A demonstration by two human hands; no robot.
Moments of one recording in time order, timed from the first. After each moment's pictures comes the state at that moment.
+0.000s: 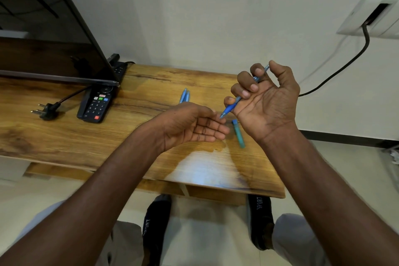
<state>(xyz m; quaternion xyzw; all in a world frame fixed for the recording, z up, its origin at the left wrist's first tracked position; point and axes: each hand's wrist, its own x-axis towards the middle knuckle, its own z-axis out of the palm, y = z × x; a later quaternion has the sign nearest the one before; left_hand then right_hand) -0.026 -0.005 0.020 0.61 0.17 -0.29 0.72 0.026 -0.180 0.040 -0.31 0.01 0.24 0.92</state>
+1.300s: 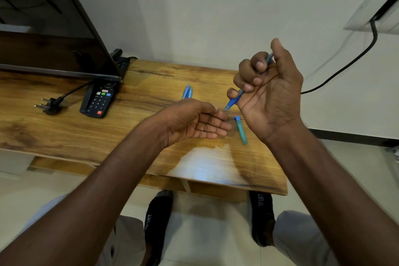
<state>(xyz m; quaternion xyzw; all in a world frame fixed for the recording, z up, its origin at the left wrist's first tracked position) -0.026 -0.005 0.020 0.61 0.18 -0.29 0.72 0.015 -0.173 0.062 -0.40 -0.04 0.20 0.89</state>
